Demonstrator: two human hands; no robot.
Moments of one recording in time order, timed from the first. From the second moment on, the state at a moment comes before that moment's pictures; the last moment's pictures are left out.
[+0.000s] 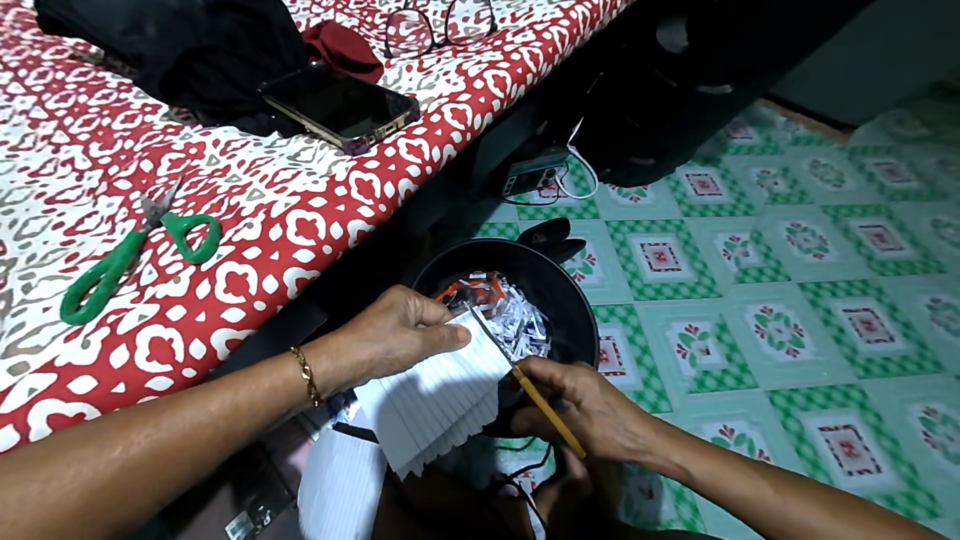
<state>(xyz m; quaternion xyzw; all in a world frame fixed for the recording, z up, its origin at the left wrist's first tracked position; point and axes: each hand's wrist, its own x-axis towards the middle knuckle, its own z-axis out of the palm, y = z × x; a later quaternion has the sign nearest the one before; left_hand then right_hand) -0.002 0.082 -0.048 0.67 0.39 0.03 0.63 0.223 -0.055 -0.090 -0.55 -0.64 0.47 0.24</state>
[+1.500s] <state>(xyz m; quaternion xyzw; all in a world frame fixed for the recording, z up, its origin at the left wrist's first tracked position) -0.004 0.081 -0.055 0.72 0.37 0.19 0.56 0.235 -0.058 -0.085 -0.55 -0.59 0.51 0.30</state>
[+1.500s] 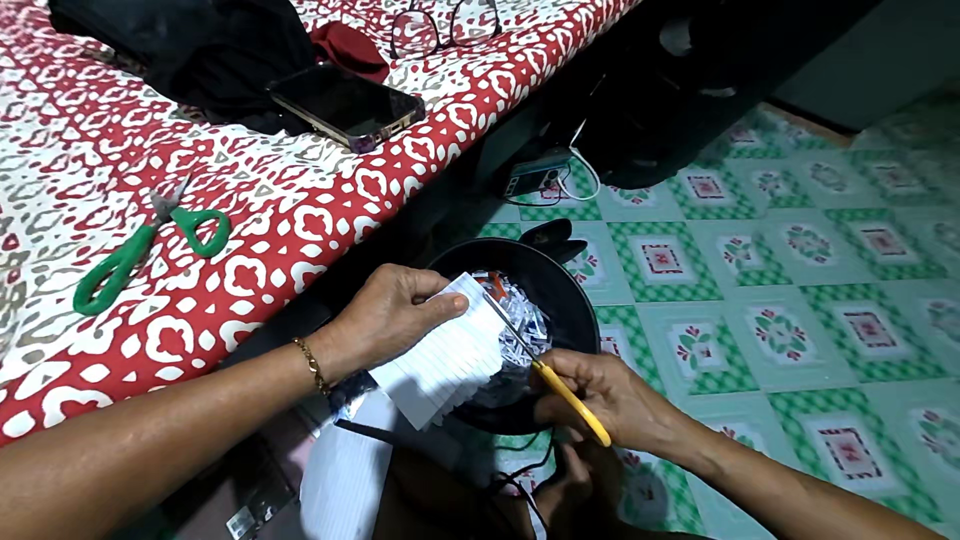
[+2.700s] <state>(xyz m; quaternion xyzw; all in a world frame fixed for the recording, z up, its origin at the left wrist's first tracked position) -0.004 0.081 -0.049 0.67 0.38 0.07 0.63 0.220 -0.053 -0.090 -0.56 -0.62 0.46 0.30</state>
